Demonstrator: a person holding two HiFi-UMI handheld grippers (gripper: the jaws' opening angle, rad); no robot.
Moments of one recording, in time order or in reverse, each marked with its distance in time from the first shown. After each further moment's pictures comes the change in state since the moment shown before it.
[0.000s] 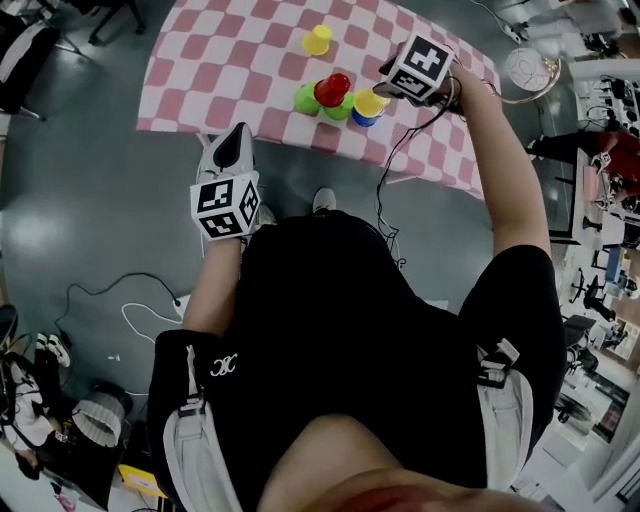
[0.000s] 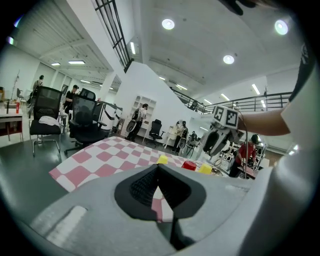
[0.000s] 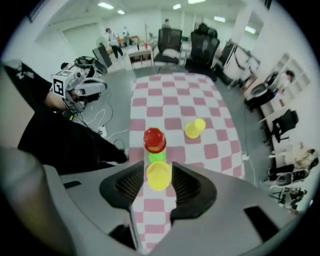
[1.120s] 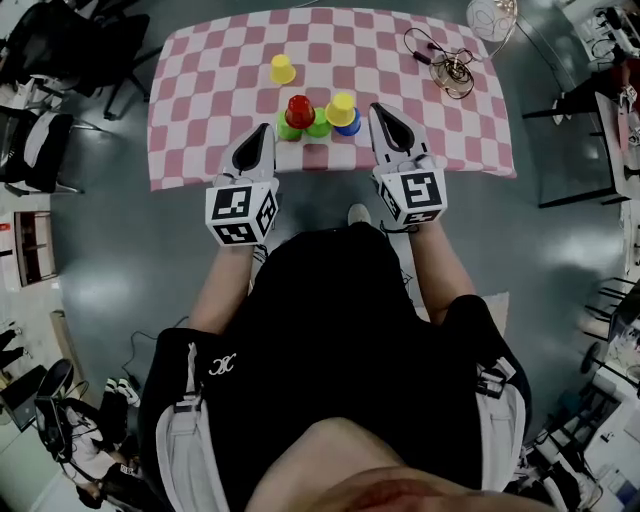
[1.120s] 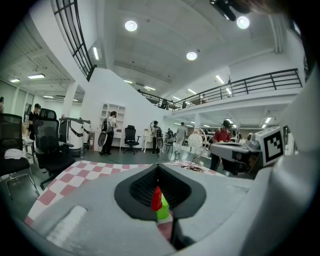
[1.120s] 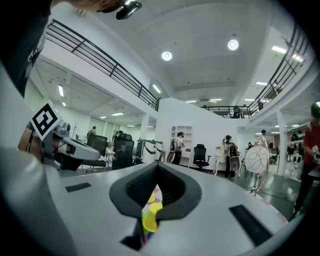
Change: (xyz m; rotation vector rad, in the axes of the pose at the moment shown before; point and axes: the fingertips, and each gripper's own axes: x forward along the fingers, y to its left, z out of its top) left arm 0.034 -0.145 0.071 0.279 -0.026 -0.247; right arm -0.135 0.073 -0.069 0.607 -1.215 -0.835
